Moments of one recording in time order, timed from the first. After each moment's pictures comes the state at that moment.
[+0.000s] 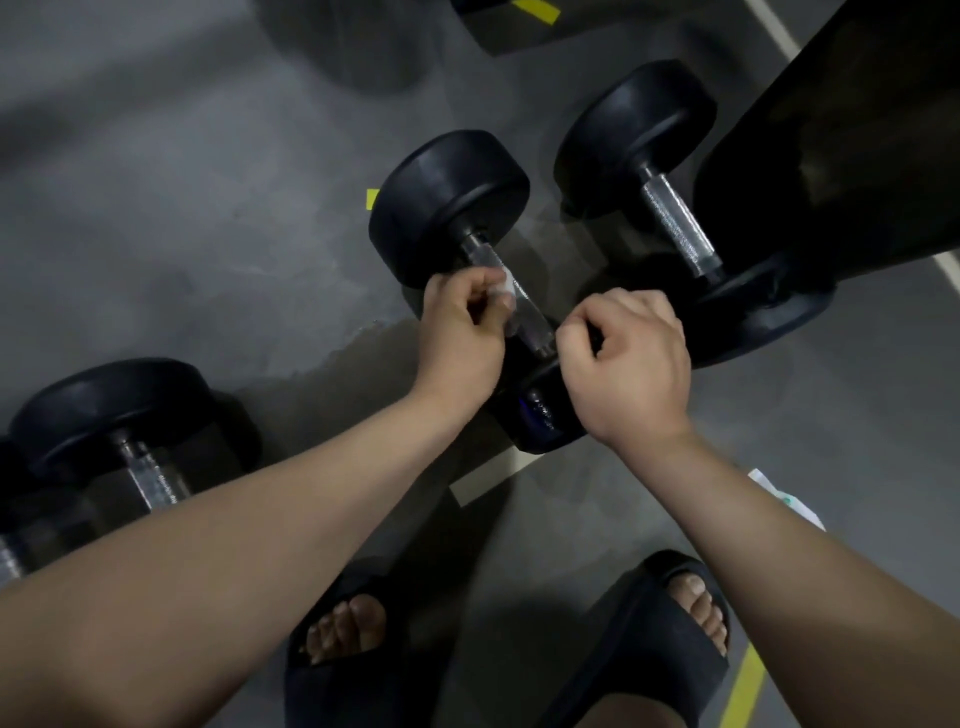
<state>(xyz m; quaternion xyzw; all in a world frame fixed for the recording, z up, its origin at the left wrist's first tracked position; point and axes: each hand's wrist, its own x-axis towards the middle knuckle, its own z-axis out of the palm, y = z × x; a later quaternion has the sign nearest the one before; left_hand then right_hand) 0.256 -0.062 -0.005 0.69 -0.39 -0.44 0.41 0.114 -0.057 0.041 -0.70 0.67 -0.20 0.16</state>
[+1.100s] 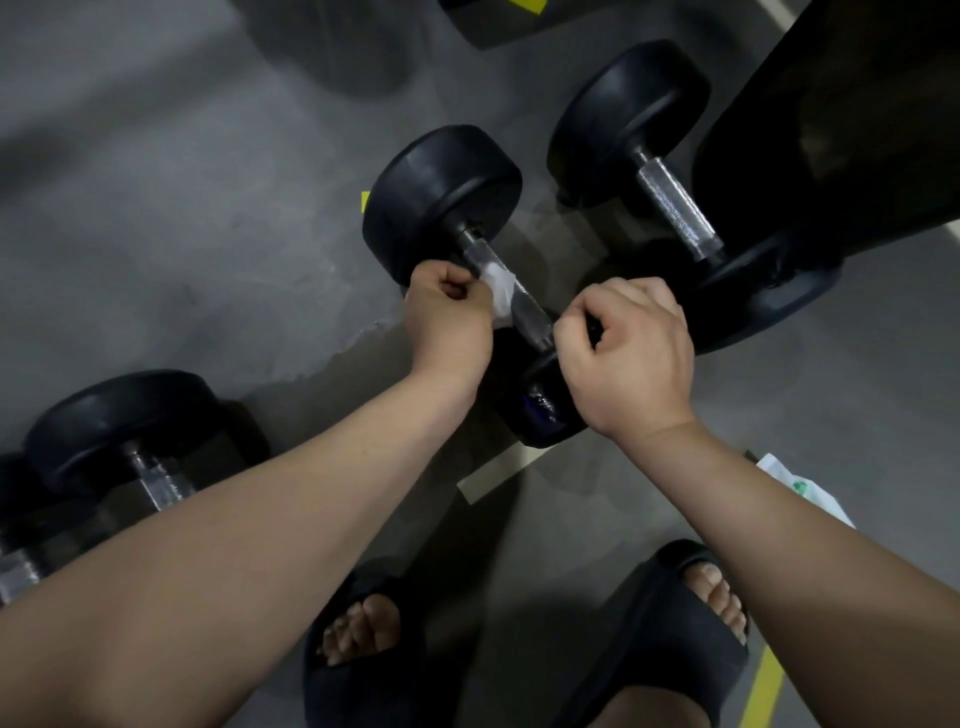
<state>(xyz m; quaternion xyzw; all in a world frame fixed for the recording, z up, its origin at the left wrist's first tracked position) 0.254 -0.076 -0.004 0.74 -0.24 -0.44 0.45 0.113 -0.054 0.037 -0.70 0.67 -0.22 0.14</state>
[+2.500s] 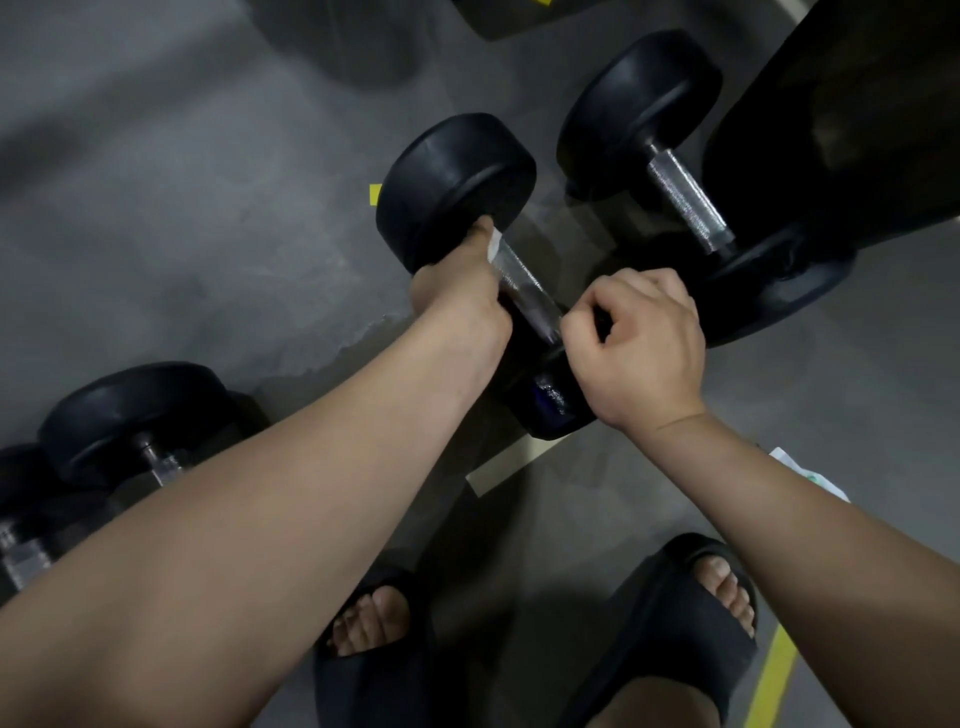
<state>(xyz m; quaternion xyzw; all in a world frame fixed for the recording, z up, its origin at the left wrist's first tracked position) 0.253 -0.128 -0.001 0.73 0.08 -0.56 0.38 0.114 -0.054 0.036 -0.71 0.66 -0.22 0.13</state>
